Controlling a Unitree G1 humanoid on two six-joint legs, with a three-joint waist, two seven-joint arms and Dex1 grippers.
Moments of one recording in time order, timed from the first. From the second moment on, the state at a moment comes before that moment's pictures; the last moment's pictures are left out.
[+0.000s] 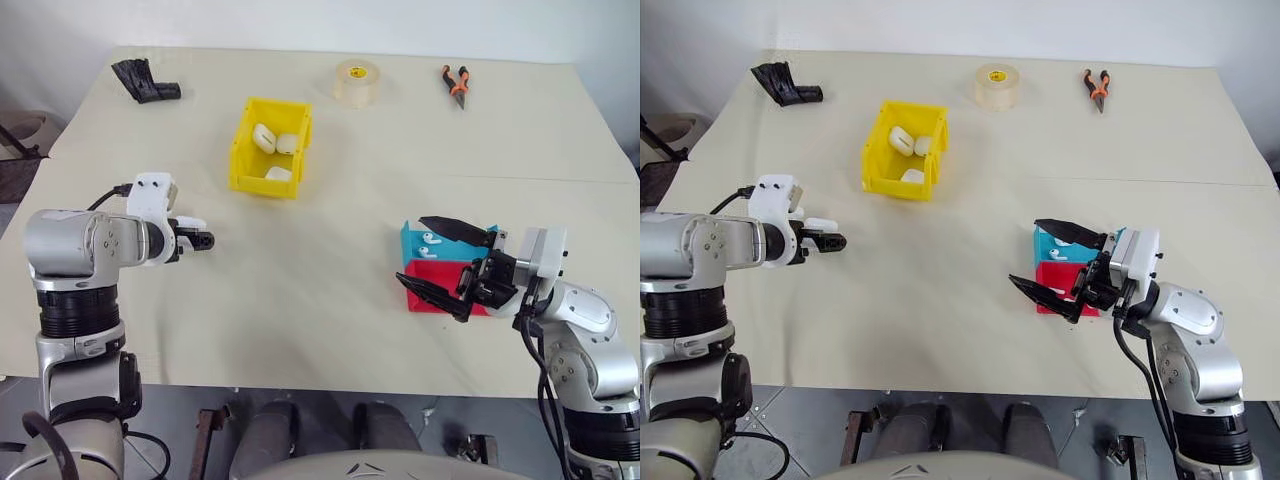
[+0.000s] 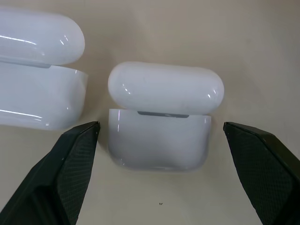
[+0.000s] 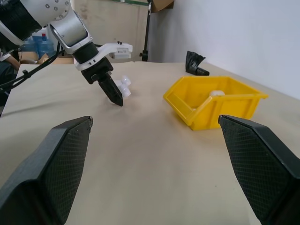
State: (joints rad) left arm -0.75 0.61 0.19 -0.03 -0.33 1.61 -0.14; right arm -0.11 -0.57 -0.16 -0.34 0.62 0.10 1.02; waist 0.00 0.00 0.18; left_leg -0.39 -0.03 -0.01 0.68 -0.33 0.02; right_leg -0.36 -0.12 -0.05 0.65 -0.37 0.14
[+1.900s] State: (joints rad) left arm -0.50 0.06 -0.13 0.18 -0.52 -0.15 -1.35; right arm 0.44 -0.98 -0.74 -0.51 0.58 0.34 1.12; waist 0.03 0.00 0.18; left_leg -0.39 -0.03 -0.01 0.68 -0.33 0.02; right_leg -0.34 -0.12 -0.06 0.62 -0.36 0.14
